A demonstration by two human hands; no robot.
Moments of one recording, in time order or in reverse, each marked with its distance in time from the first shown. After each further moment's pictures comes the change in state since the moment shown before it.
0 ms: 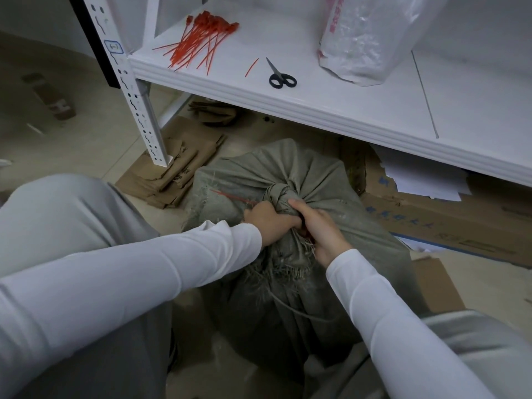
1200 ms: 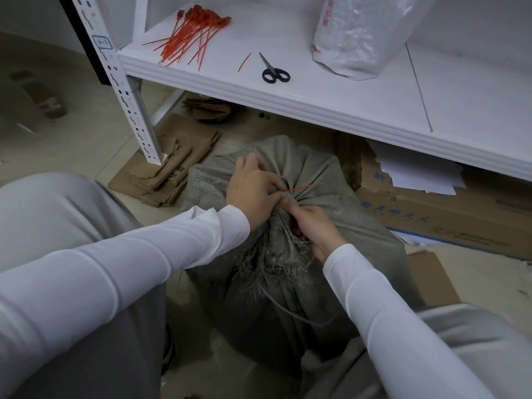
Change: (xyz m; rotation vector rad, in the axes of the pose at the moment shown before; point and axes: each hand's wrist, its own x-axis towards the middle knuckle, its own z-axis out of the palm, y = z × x) left_hand 0.011 0.014 -0.030 0.481 0.396 0.726; right_hand -0.014 -0.004 -0.001 -0.166 -0.016 -0.096
